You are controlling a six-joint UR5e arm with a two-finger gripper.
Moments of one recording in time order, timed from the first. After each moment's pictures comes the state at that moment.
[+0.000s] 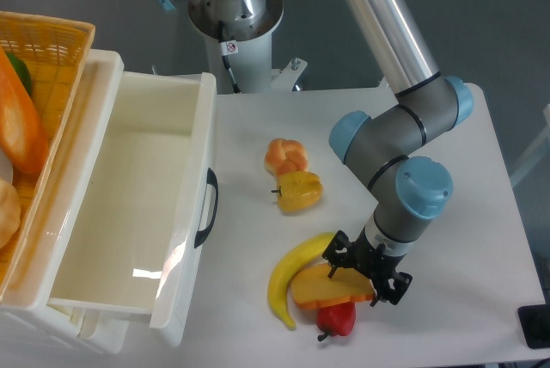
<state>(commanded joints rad) 2.61 -2.27 -1.39 -0.98 1.26 1.18</state>
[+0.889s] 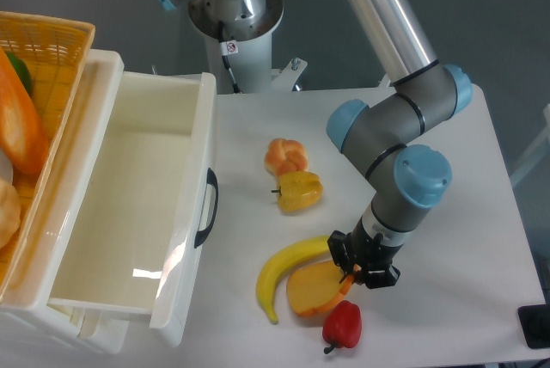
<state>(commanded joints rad) 2.61 -2.17 -1.41 -1.07 1.24 1.17</state>
